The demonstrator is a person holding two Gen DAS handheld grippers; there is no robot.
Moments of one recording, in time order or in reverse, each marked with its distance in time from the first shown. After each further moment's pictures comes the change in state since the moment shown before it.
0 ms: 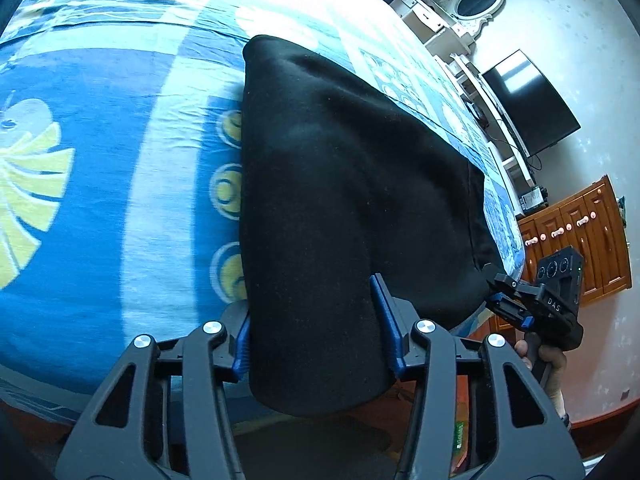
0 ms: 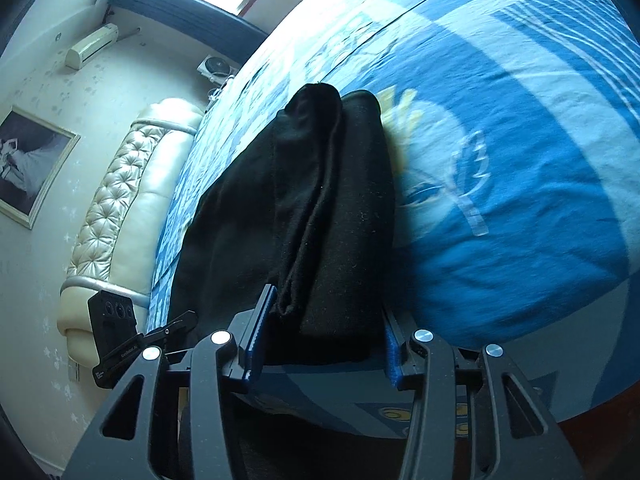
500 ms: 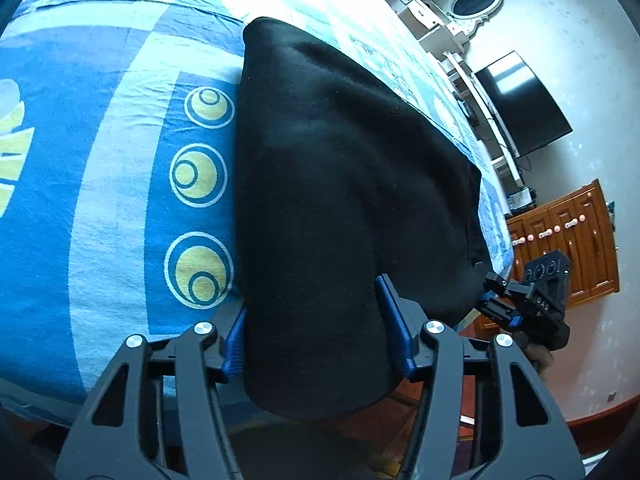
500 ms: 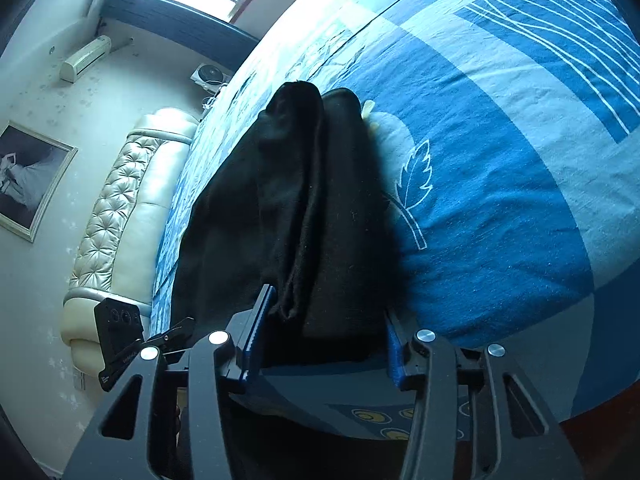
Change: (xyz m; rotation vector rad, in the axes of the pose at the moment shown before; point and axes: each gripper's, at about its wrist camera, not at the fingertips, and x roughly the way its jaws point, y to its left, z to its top) left arm 0.020 -0.013 -0.003 -0.024 0.029 -0.056; right arm -0.015 -0.025 0.004 0.043 -0.024 -0.001
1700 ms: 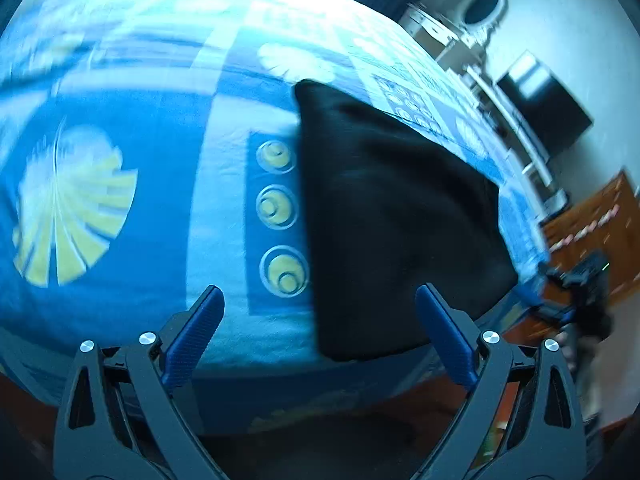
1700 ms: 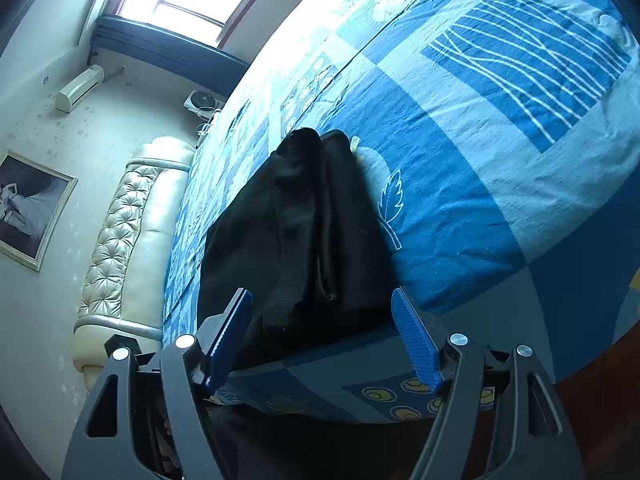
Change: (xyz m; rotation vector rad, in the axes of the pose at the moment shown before) left arm -0.057 0.021 -0.010 0.034 -0.116 0.143; right arm -0.042 0.004 0.000 0.083 -0.066 0.005
